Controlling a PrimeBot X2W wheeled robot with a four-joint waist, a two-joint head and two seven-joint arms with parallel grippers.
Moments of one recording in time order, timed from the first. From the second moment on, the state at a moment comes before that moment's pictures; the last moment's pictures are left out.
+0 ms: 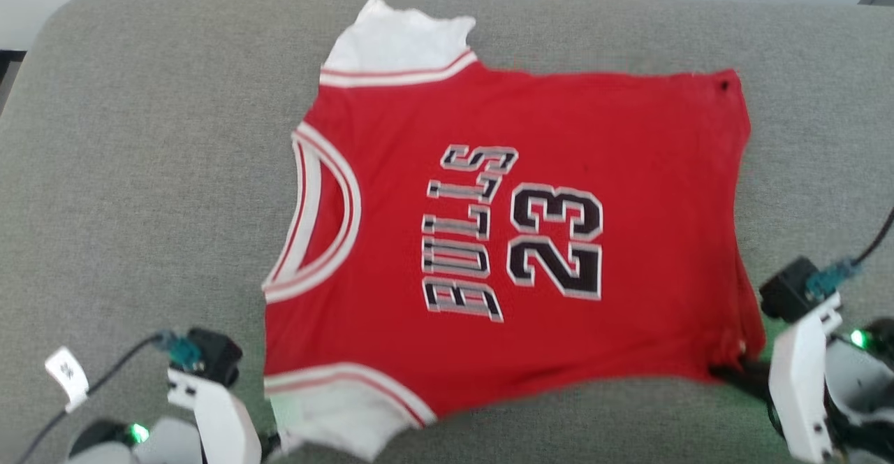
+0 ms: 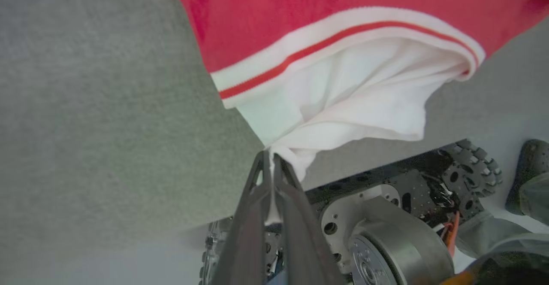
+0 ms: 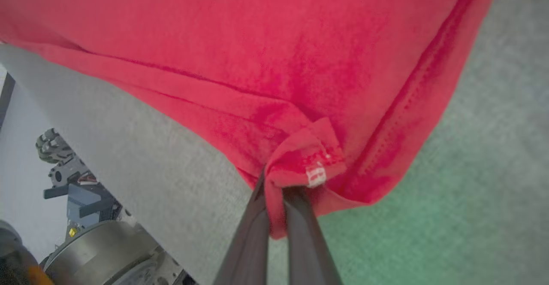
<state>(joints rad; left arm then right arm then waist) -0.38 0.98 -1.02 -0.16 -1.21 0.29 0.46 -0.38 -0.87 0.75 0.10 1.04 0.13 0.55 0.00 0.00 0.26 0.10</state>
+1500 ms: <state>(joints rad) -0.90 0.70 -0.96 0.49 -1.00 -0.04 0.47 -0.58 -0.55 0.42 0.19 0.71 0.13 0.66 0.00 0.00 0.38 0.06</state>
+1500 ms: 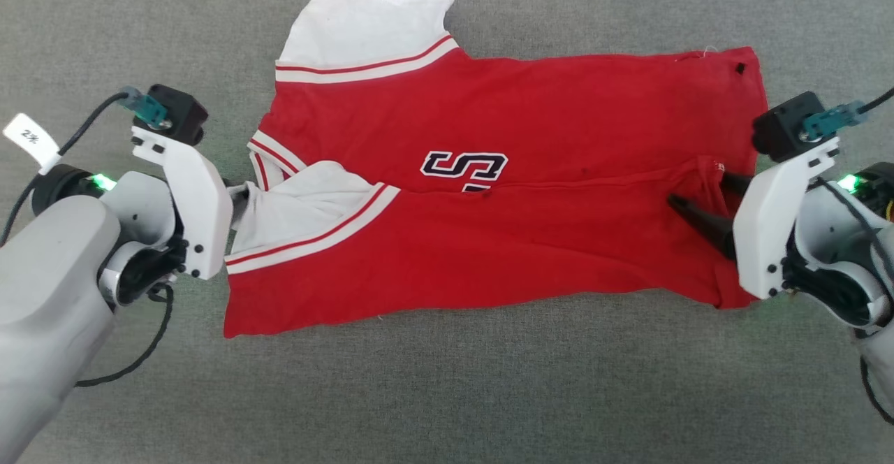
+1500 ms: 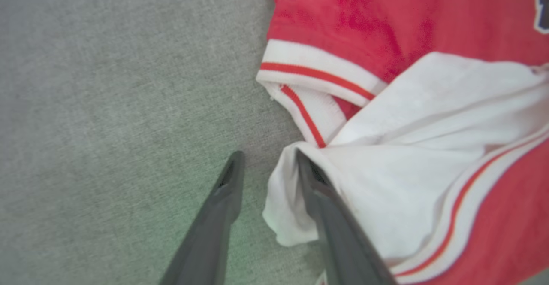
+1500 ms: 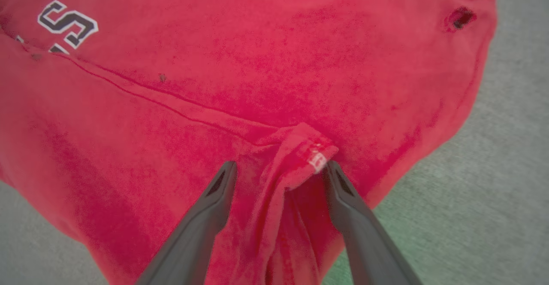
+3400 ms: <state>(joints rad) -0.60 0.90 -0.89 0.05 -1.23 0.28 0.57 -0.21 -0.26 0.05 -0.01 0.51 0.13 0.65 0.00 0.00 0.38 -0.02</state>
